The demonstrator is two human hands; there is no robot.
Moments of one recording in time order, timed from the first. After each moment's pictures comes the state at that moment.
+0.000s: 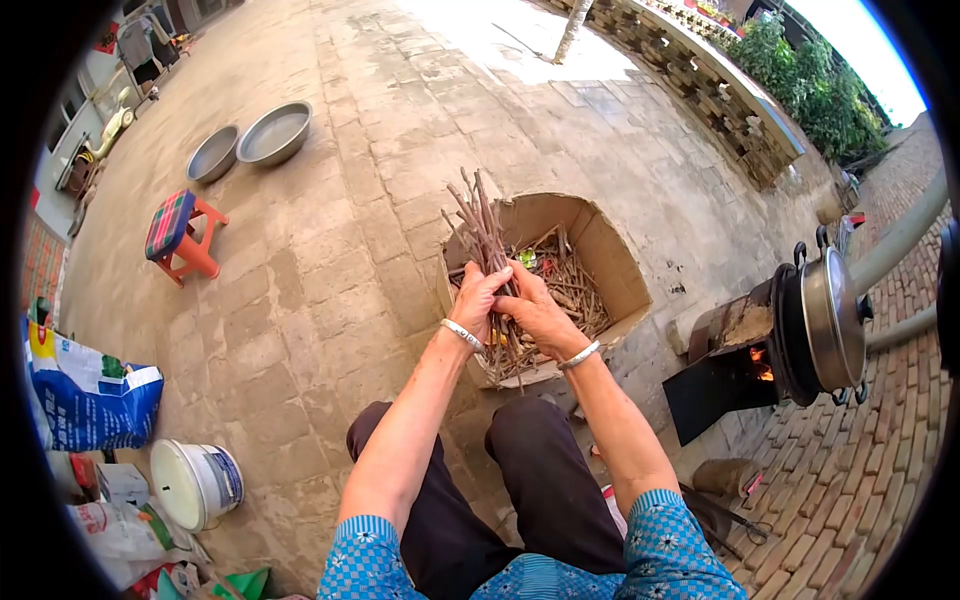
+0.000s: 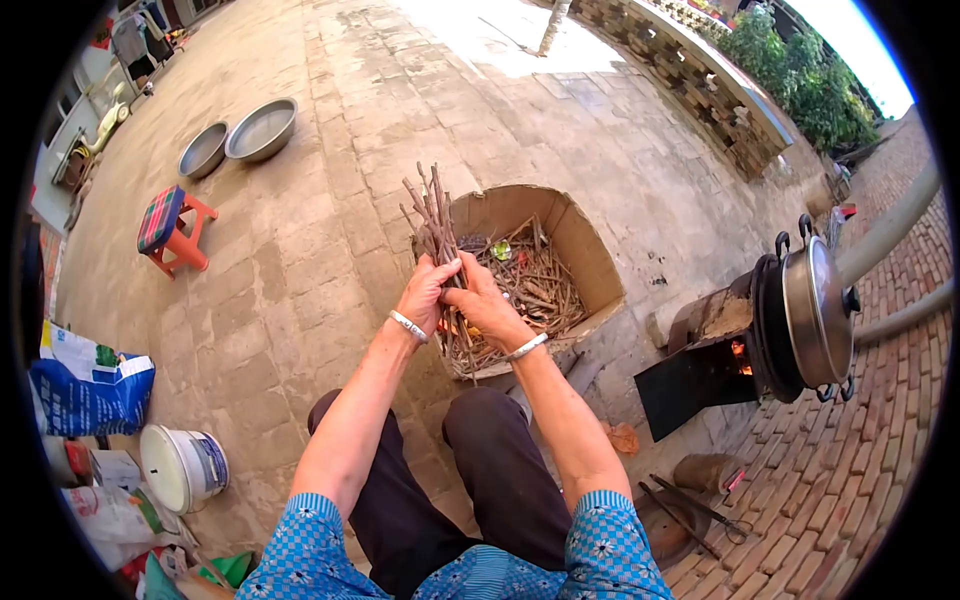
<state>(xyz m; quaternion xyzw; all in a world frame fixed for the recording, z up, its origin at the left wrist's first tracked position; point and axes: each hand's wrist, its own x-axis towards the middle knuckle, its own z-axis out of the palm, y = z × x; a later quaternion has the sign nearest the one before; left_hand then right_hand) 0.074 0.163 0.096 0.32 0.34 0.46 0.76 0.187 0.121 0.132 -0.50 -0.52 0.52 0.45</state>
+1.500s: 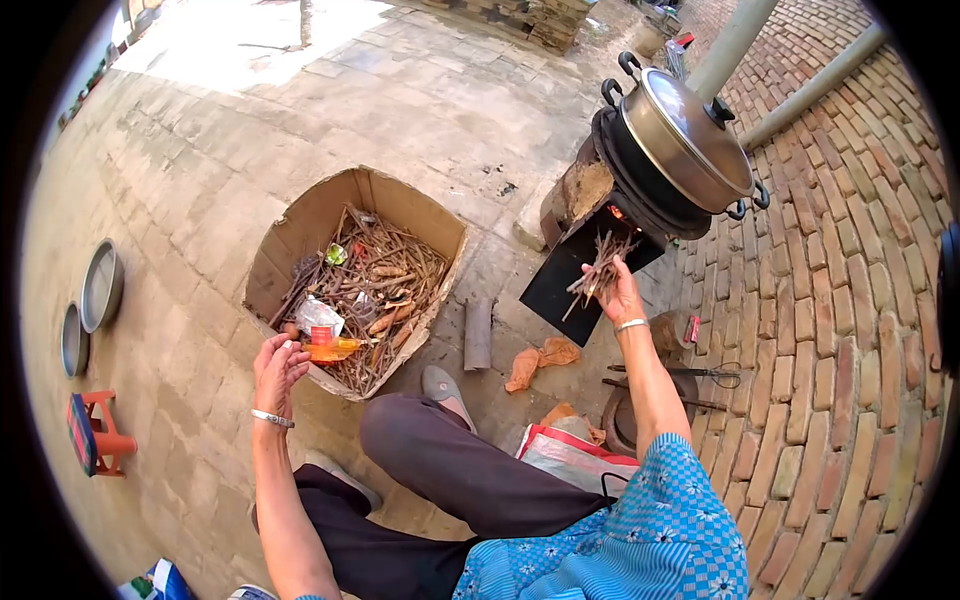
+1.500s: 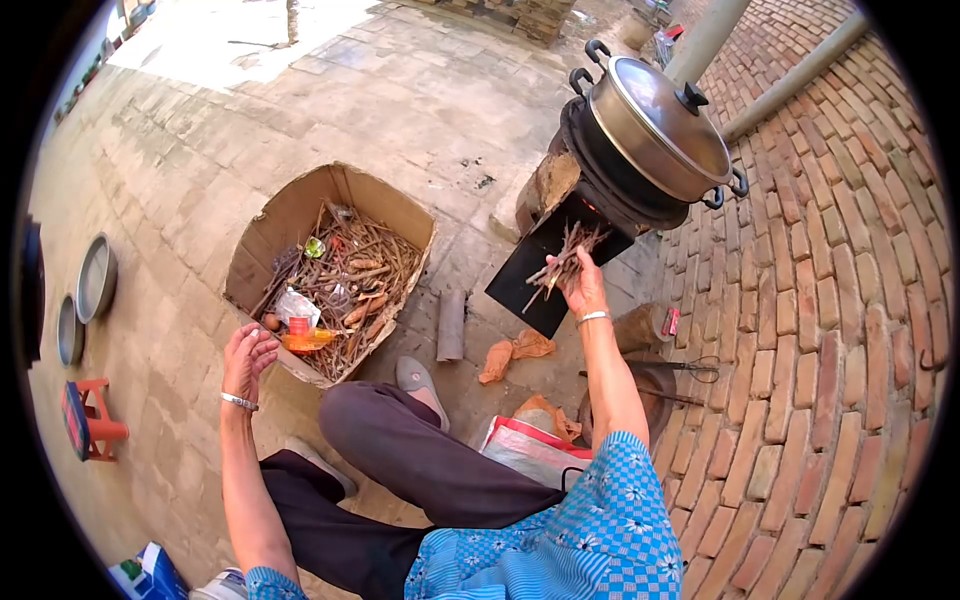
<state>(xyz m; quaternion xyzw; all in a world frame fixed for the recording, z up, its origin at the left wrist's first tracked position) 0.061 0.149 0.064 0.44 0.48 0.27 0.71 0.571 -0.181 0.028 -0.43 0.04 0.36 0.83</state>
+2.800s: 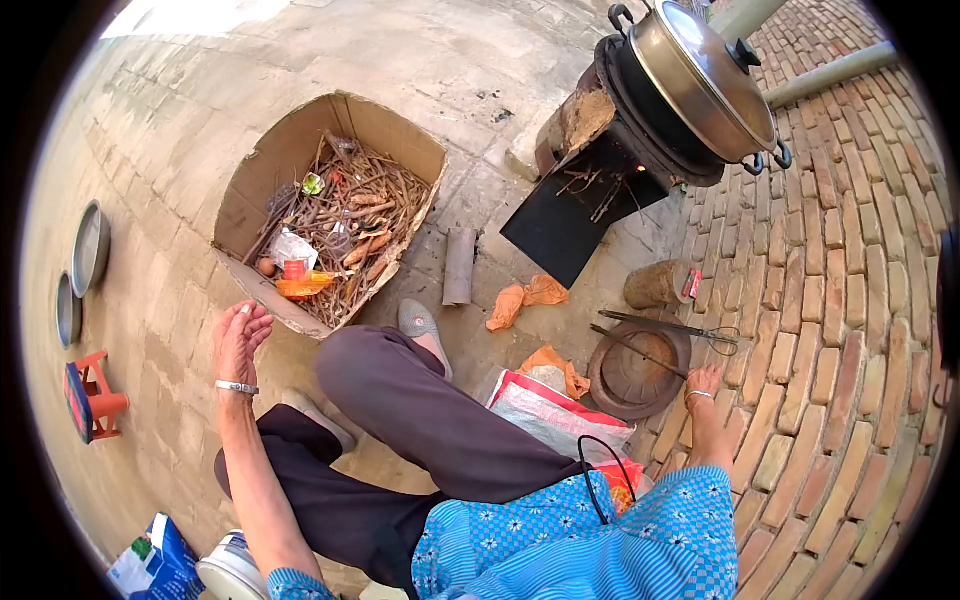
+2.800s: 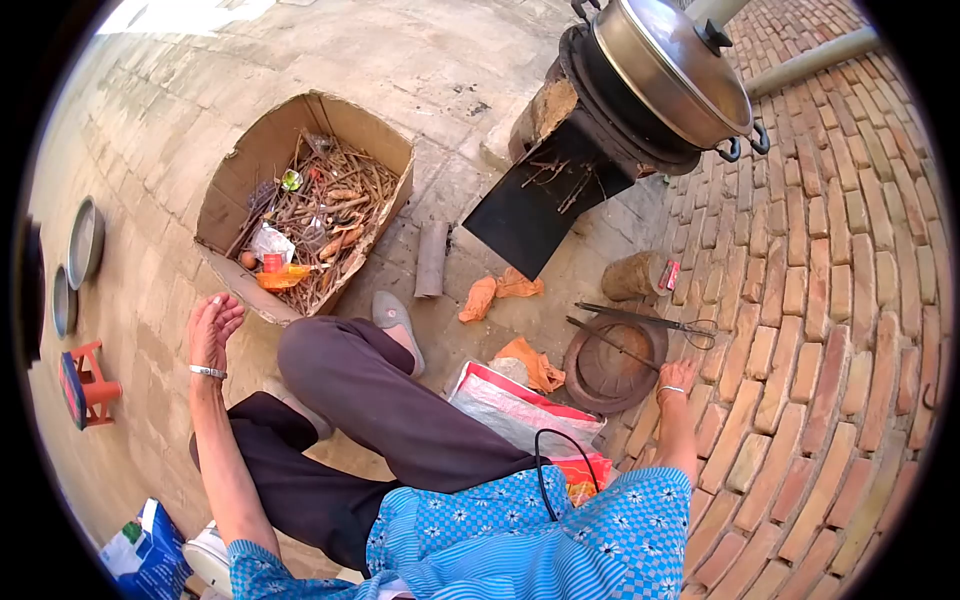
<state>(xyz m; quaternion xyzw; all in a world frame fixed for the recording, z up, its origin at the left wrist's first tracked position) 0.045 0.119 0.060 0.44 0.51 0.27 0.69 0.536 -0.556 0.048 0.81 0.23 -0.11 0.53</state>
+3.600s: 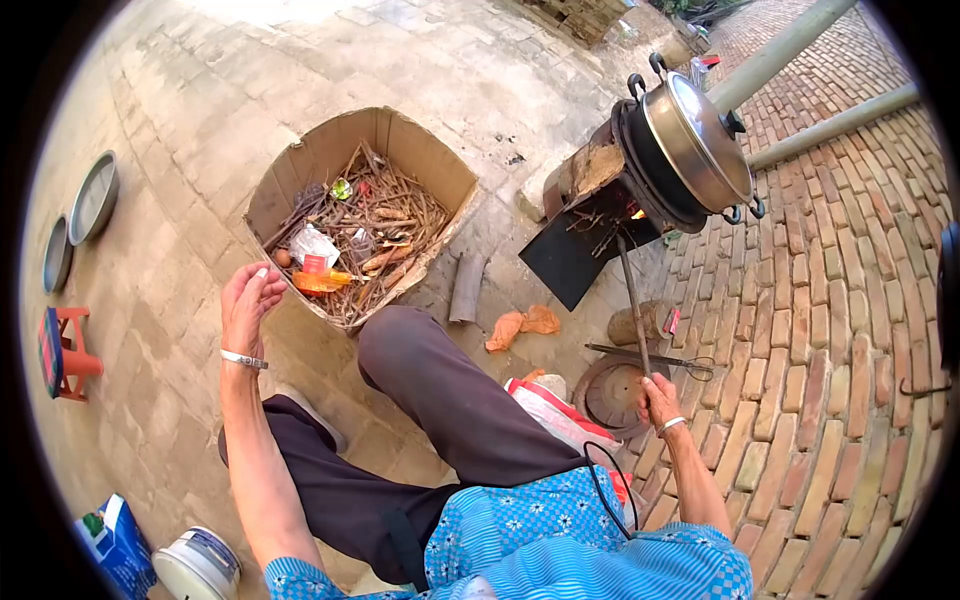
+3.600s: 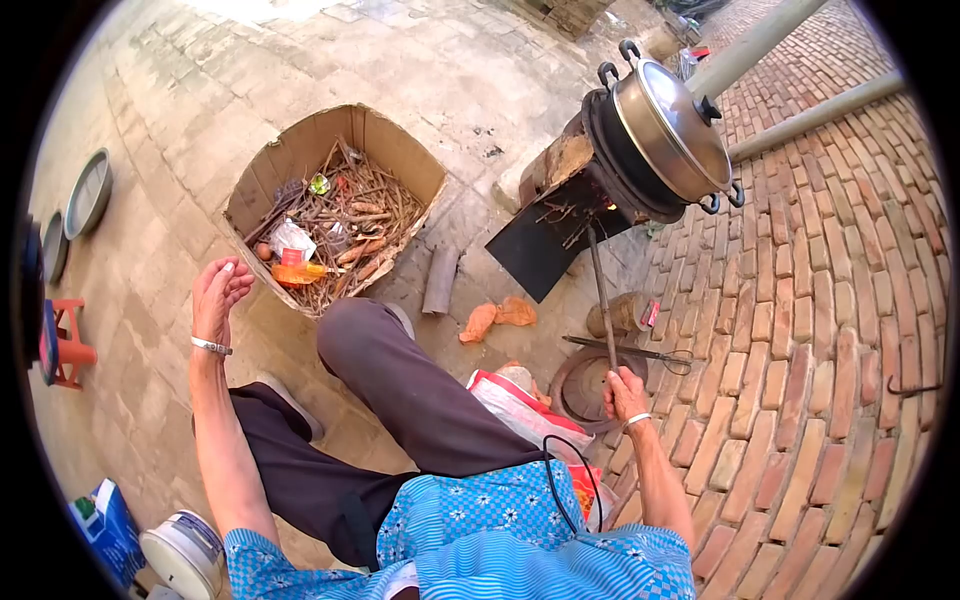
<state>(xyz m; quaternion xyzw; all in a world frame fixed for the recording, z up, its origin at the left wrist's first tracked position) 0.015 0.125 0.097 0.48 0.45 0.33 0.68 0.408 -0.396 0.148 0.86 0.04 -0.32 -0.40</state>
